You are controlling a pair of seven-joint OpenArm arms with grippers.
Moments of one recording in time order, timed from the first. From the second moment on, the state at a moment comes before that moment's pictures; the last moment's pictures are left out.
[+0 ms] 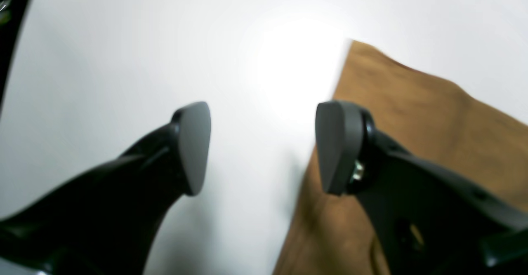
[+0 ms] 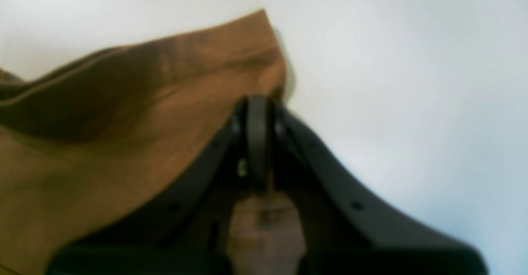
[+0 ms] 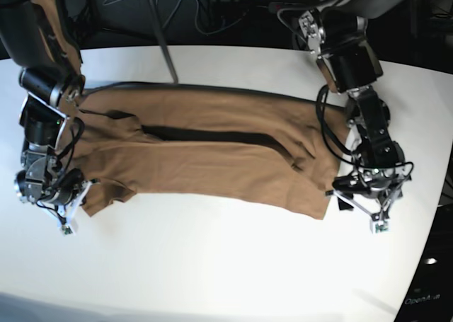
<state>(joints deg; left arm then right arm) -16.8 2.0 -24.2 79.2 13.3 -12.6 46.5 33.9 16.0 28.2 33.2 -31.7 40.2 -24.1</state>
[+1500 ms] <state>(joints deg) -25.2 2.1 -24.4 45.9 13.1 -12.4 19.8 33.3 16.1 25.3 33.5 -31.5 39.8 -23.3</state>
